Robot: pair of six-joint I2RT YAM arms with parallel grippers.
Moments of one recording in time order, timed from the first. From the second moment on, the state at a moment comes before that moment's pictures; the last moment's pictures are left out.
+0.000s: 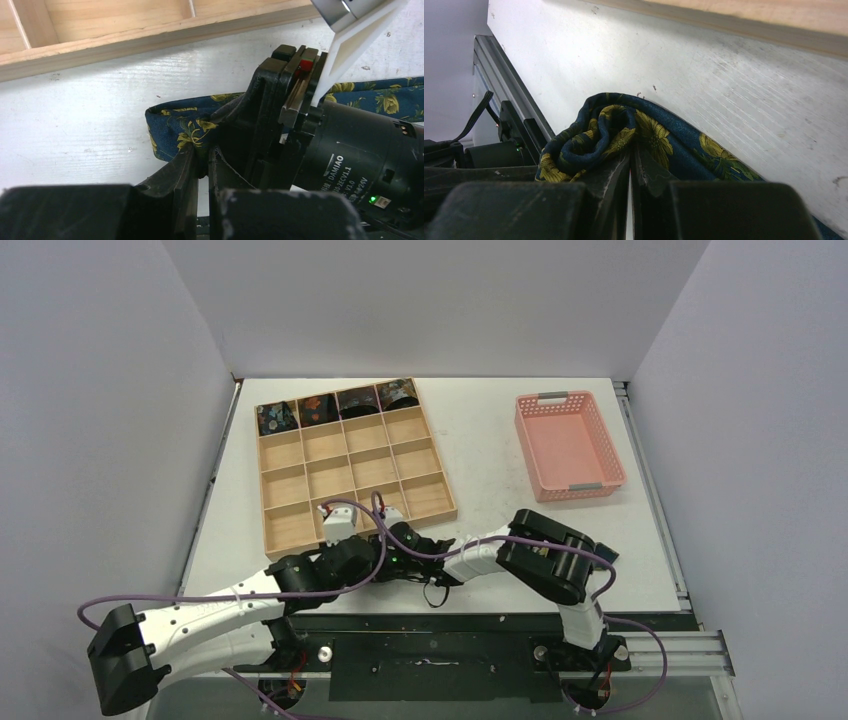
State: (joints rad) left arm -1.02 0.91 0.53 -0.58 -0.56 -0.93; right arm 1.13 1.97 0.94 0.45 -0.13 0.86
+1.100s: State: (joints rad) left arm -1.18 1.37 0.79 -0.80 -0.85 -0.96; right arm 1.02 1.22 0.51 0.02 0.24 0.76
